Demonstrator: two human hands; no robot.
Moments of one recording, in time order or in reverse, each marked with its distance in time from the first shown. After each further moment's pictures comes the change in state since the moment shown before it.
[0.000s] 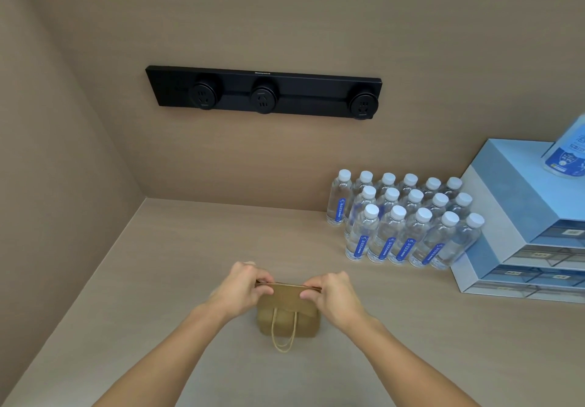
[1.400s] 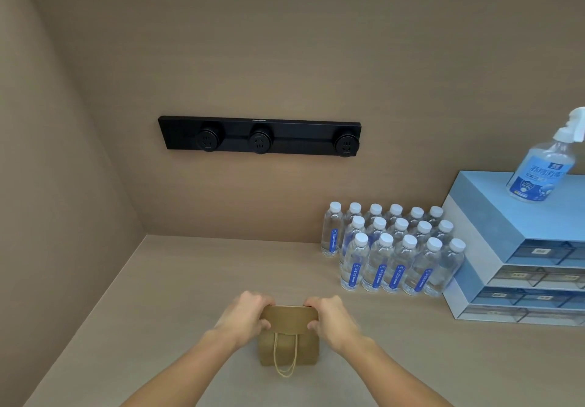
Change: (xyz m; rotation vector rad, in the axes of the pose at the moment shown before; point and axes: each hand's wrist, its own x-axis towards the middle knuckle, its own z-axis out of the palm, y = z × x) left_hand 0.002 0.010 0.006 0.253 -0.058 -0.060; right_hand -0.009 -0.010 -0.015 -0.121 -0.053 0.095
